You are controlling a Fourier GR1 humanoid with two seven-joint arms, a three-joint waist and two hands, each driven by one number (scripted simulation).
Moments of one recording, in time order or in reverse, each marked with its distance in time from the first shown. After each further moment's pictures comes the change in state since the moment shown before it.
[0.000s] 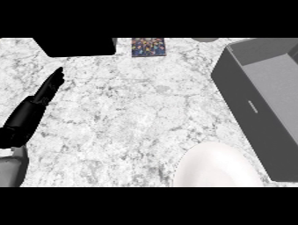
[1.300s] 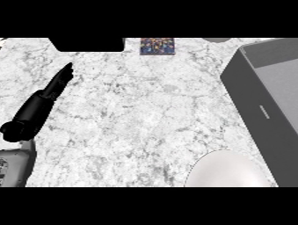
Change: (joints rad) left arm -0.054 -0.022 -0.021 0.020 -0.010 -0.018 0.007; right arm 0.193 -0.435 -0.814 -0.171 -1.330 0.203 0.200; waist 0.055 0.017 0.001
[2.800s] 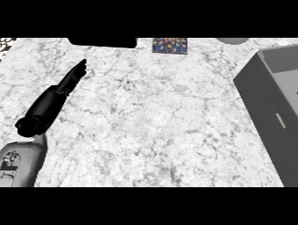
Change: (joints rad) left arm -0.057 -0.035 -0.035 0.027 -0.023 -0.019 -0.008; right arm -0.796 -0.023 0.607 0.854 0.540 0.094 -0.139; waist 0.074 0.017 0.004
